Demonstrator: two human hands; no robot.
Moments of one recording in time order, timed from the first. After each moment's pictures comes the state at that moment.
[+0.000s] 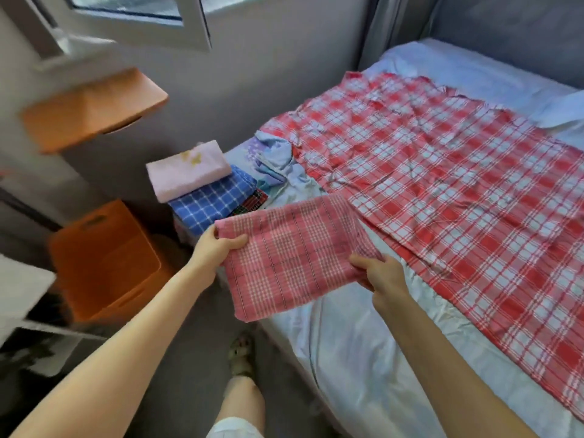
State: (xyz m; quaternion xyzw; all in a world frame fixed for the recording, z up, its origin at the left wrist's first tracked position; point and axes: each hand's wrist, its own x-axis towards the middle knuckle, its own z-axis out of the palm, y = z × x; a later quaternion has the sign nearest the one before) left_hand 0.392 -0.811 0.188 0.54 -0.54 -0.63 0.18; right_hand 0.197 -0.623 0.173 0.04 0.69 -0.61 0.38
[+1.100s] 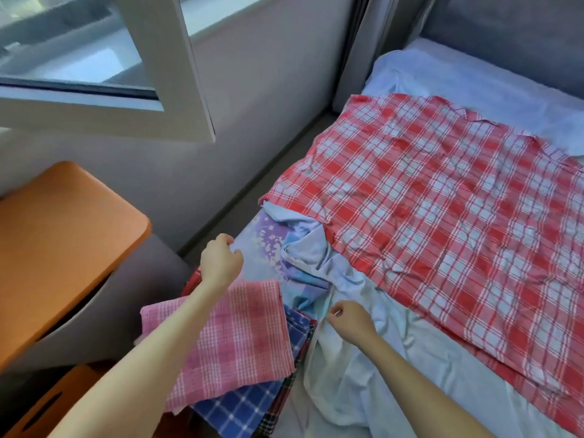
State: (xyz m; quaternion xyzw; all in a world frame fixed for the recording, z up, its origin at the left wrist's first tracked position) left_hand 0.222 -1.309 0.097 0.52 -0.78 -0.35 0.02; right_hand 0.121 -1.063 0.071 -0.18 0.90 -0.15 0.38
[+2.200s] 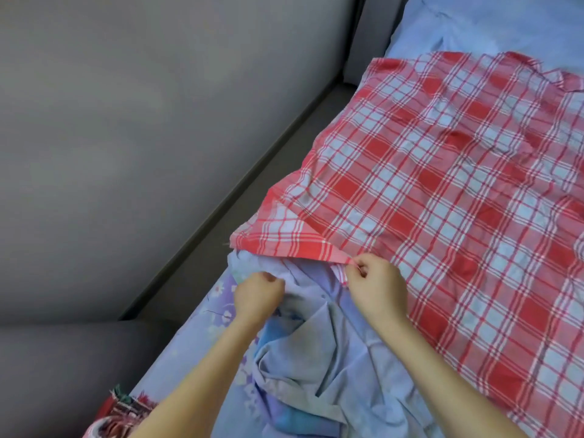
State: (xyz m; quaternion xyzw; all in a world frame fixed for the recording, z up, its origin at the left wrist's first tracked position) left_hand -0.023 -1.369 -0.085 0.47 -0.77 -0.39 -0.18; right_hand -0.137 -1.225 -0.035 -0.18 0.93 -0.30 0.14
